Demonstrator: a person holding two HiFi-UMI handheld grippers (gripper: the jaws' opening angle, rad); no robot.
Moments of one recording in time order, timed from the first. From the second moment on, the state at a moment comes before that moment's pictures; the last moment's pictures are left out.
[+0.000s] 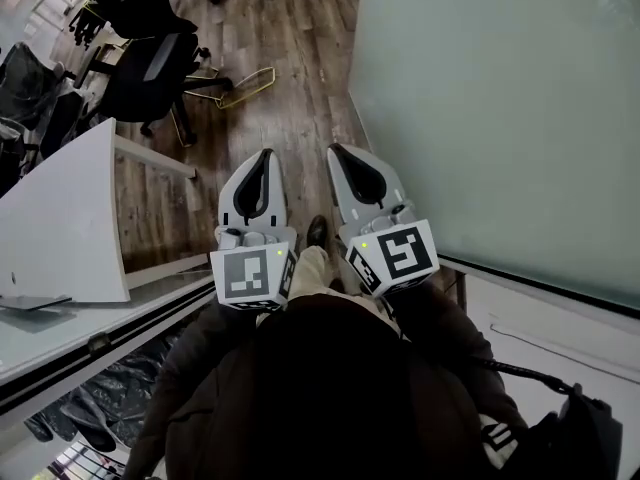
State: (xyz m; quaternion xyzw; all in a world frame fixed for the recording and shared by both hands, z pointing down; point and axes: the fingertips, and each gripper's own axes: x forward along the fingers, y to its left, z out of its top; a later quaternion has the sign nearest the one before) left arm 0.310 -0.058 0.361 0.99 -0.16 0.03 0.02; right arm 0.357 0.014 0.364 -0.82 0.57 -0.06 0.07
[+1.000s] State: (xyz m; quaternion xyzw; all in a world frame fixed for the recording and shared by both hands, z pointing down) left arm 0.483 -0.215 0.390 0.99 -0.14 0.05 0.05; right arm 0.528 -0.150 0.370 -0.82 0.56 -0.05 0.04
